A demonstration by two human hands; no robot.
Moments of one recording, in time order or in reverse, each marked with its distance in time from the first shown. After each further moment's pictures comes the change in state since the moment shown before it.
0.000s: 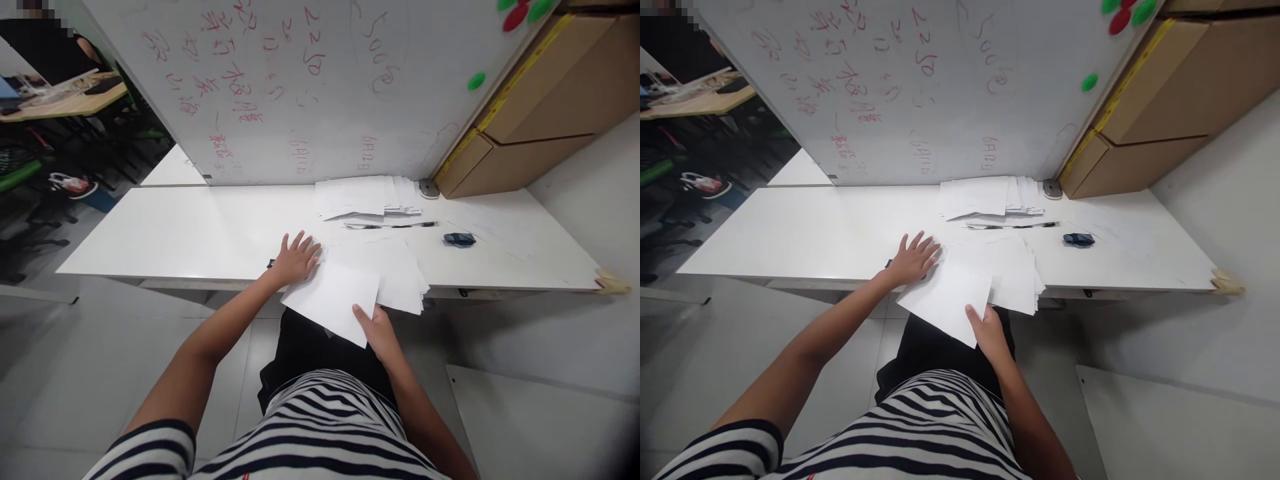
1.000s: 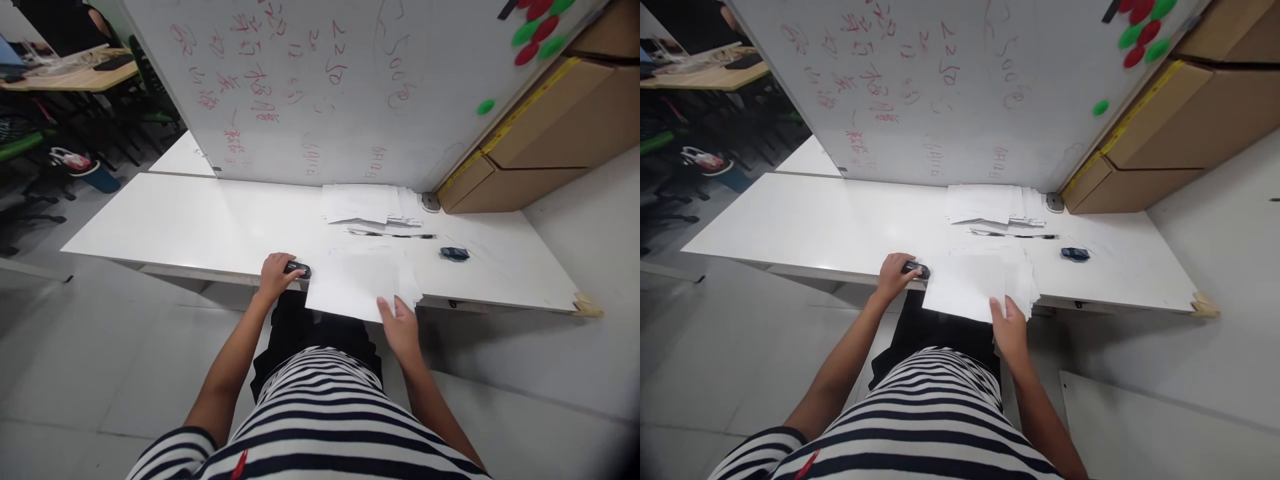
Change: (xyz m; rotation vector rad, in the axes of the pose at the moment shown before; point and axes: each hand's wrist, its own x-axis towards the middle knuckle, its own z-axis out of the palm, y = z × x) left_hand -0.060 -0.019 0.029 -0.233 0.501 -0.226; right_hand -0.005 -0.053 -0.037 -0.344 0.282 -0.219
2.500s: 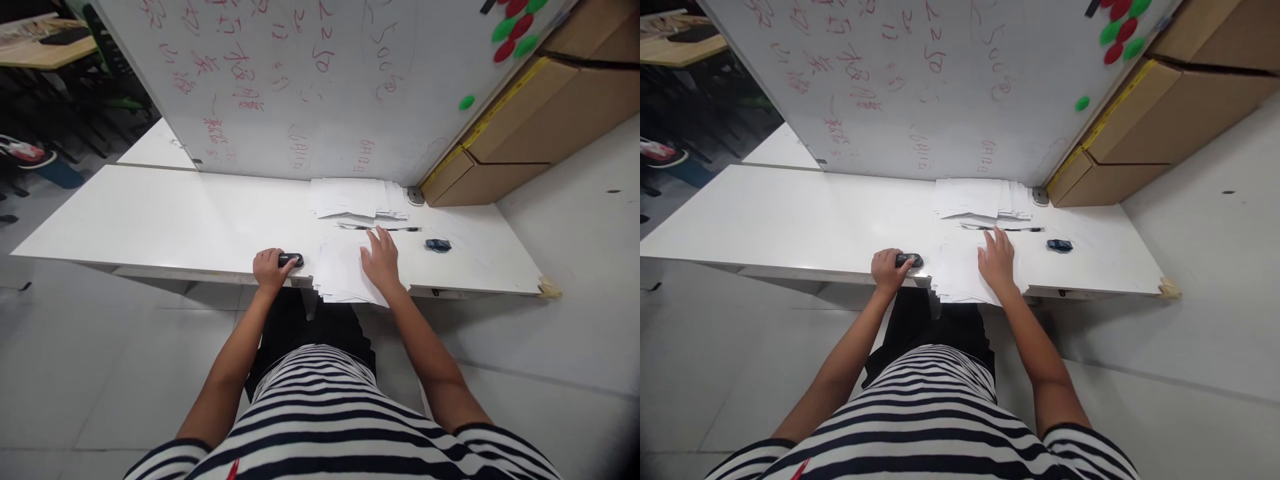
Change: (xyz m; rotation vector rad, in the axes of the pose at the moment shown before) left_hand 0.000 -0.009 0.044 0.118 0.243 -0.155; right_hand 0.119 -0.003 0.030 -0.750 0.047 -0.585
